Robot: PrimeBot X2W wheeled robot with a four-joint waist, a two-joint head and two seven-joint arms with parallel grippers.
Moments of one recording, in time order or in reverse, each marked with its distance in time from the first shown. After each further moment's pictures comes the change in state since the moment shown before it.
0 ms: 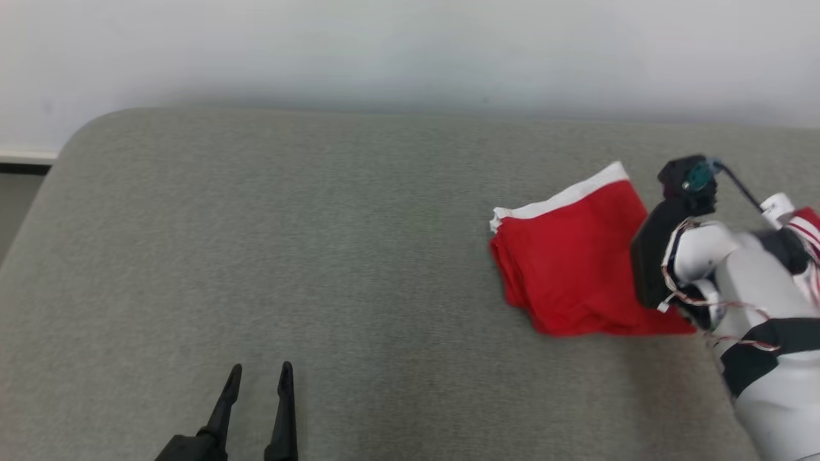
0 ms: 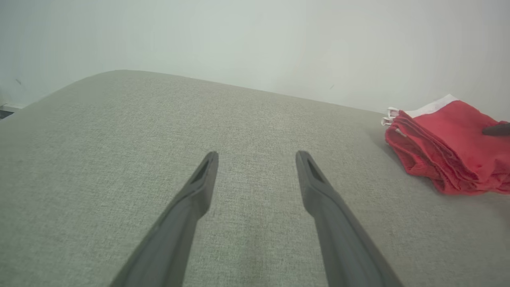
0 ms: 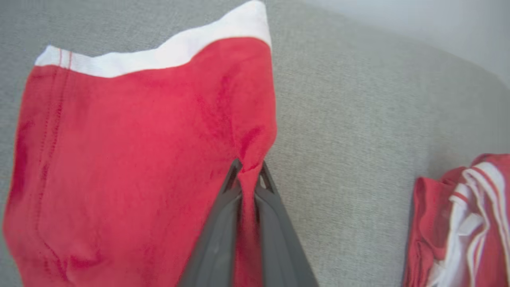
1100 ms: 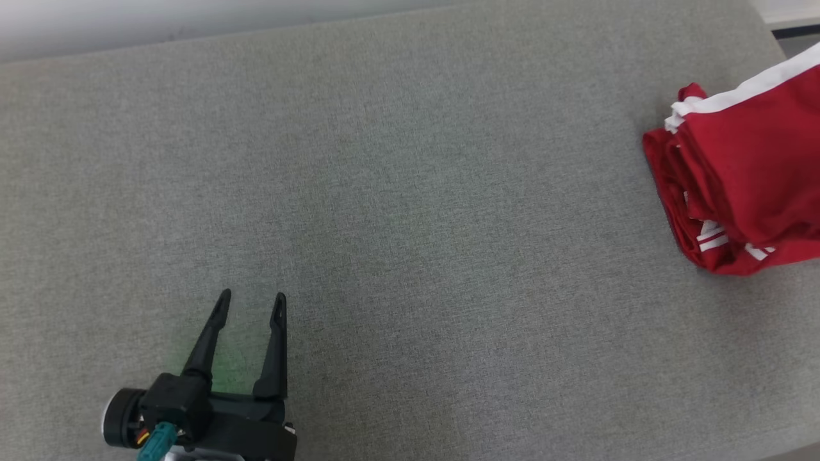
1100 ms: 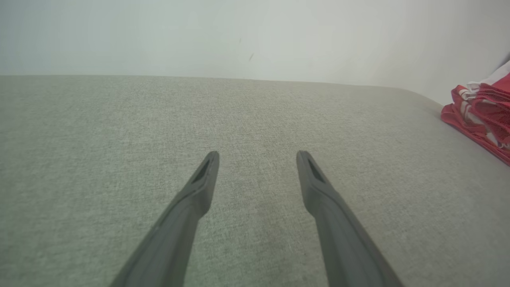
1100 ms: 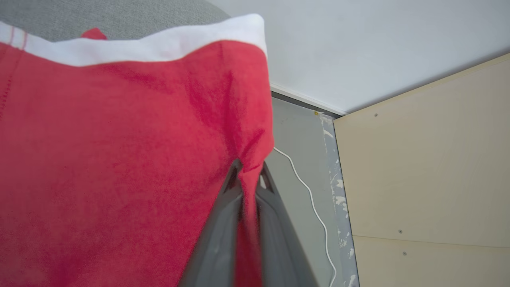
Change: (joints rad) left arm -0.134 0.016 0.036 -0.025 0.094 -0.056 0.000; right arm -0.106 -0.420 0.118 -0.075 -0.018 0.000 -0.177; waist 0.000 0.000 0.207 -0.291
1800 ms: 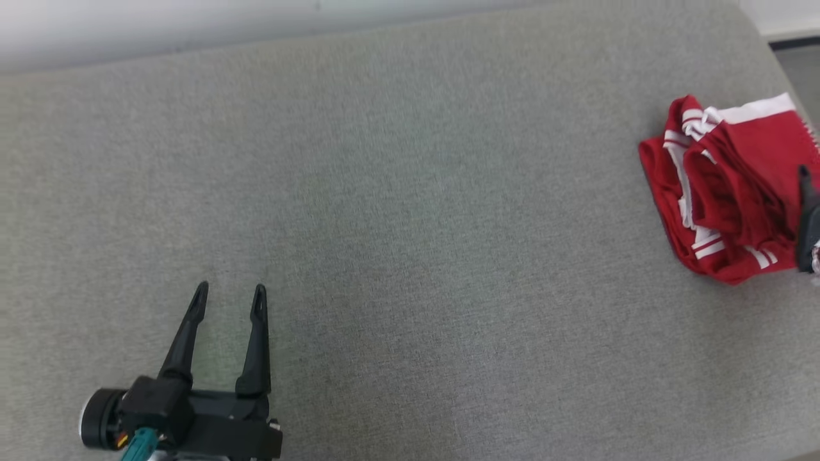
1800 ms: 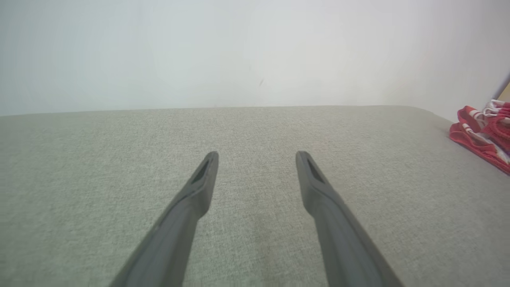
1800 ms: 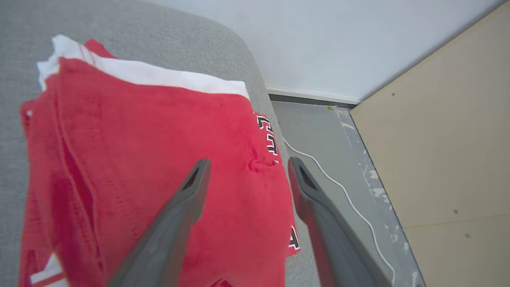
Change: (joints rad) left arm -0.010 0.009 0.035 -0.063 0.036 0.004 0.000; right arm 0.044 0.170 -0.292 0.219 -0.161 0.000 -0.263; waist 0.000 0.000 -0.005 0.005
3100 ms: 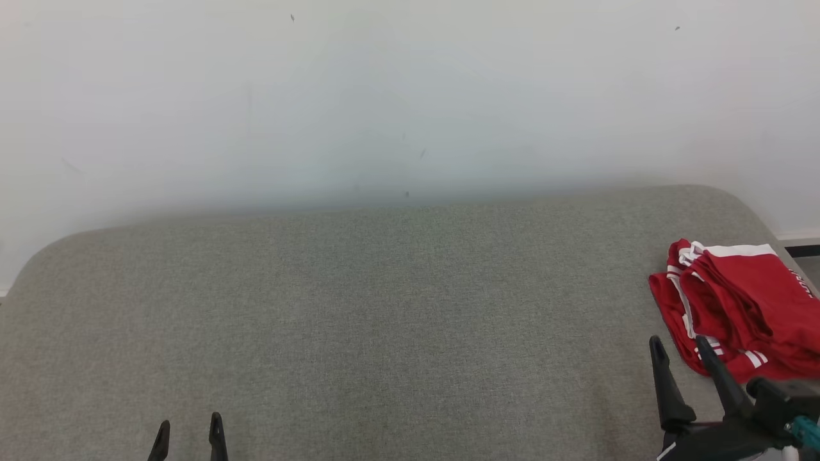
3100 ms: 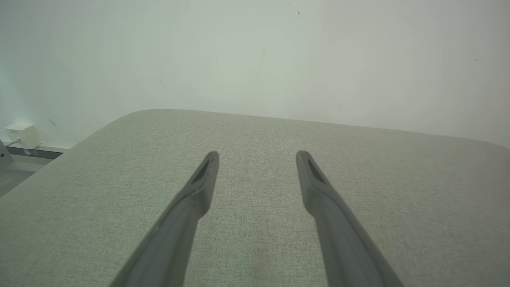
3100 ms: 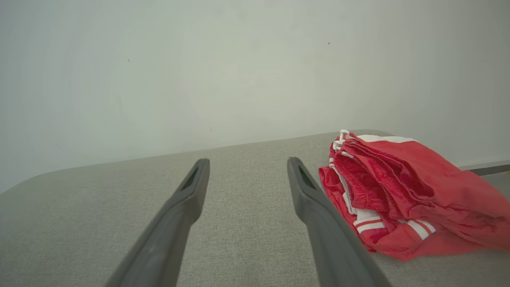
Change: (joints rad) left arm 0.230 -0.019 0.122 0.140 -0.050 0.046 0.000; right arm 0.758 0.291 0.012 -0.615 0.342 0.000 -0.363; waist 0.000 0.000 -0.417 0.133
